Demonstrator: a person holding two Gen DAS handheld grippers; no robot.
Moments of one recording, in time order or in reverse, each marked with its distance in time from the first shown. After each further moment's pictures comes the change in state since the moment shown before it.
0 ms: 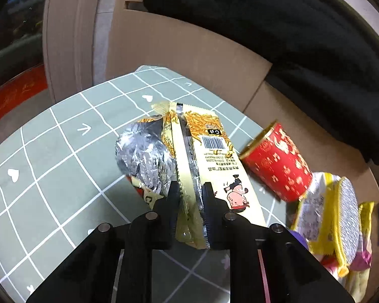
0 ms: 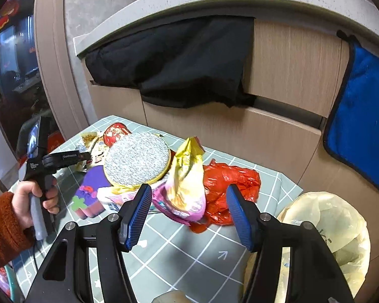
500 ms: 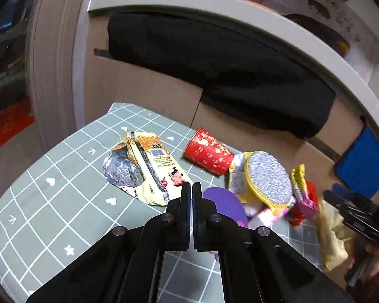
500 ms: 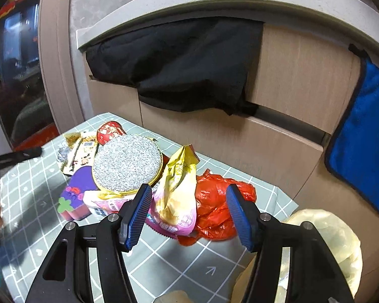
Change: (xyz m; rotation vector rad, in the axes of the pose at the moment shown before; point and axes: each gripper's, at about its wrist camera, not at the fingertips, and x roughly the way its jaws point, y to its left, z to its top) left arm -0.130 -0.011 -0.031 0.177 -0.116 -0.175; right arm 0.021 0.003 0.010 -0.078 -0.003 -0.023
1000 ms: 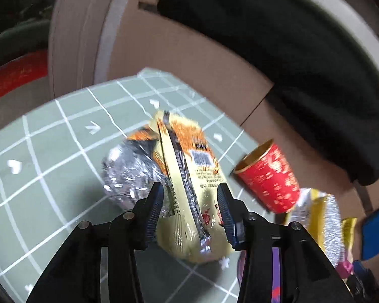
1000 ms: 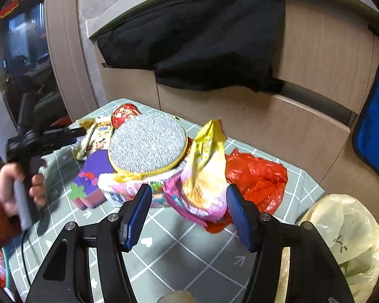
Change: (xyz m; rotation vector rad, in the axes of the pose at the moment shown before) left arm 0.122 0.064 0.011 -0.281 0.099 0.115; right arm 0.010 0.010 -0.022 0.009 0.057 0.088
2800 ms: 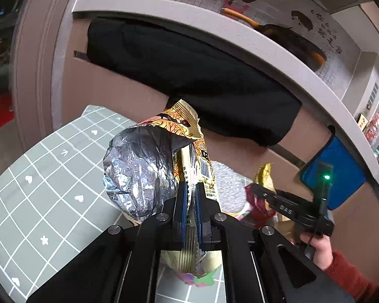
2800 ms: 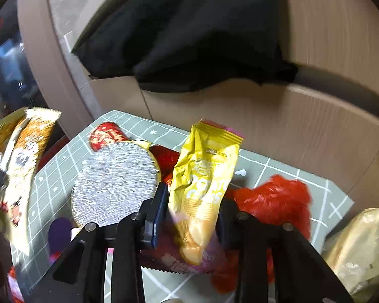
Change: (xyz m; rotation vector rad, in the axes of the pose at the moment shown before) left arm -0.156 -0.080 -0.045 0.259 -0.093 -0.263; right arm 0.047 -0.024 0.037 0.118 -0.001 0.071
